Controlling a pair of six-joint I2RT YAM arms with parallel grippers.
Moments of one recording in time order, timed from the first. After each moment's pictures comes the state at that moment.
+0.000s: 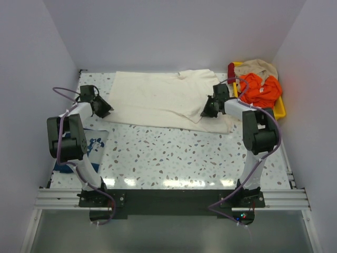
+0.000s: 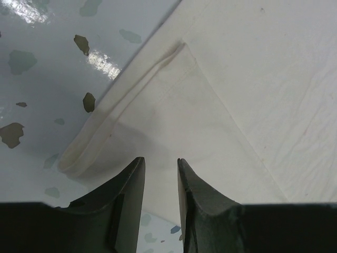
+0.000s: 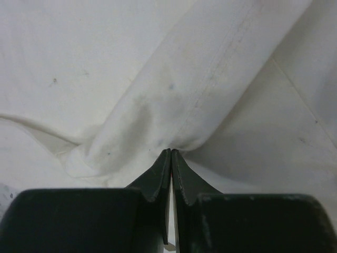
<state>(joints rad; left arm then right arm) 0.17 1.83 1.15 -0.23 0.15 -0.70 0.20 1.96 1.27 -0.26 -0.15 0.59</state>
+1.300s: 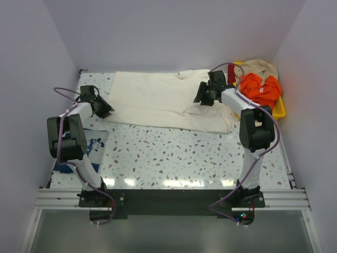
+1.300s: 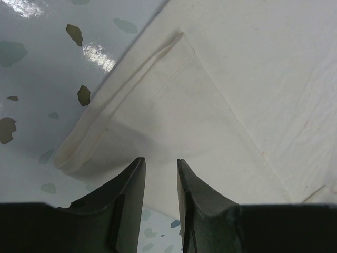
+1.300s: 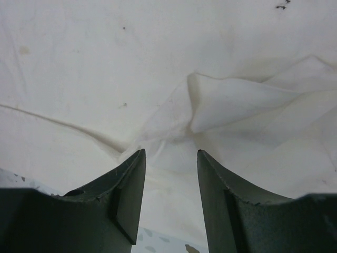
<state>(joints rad) 0.17 1.83 1.15 -0.24 0.17 -0.69 0.23 2.02 1.55 -0.40 -0.15 0.50</state>
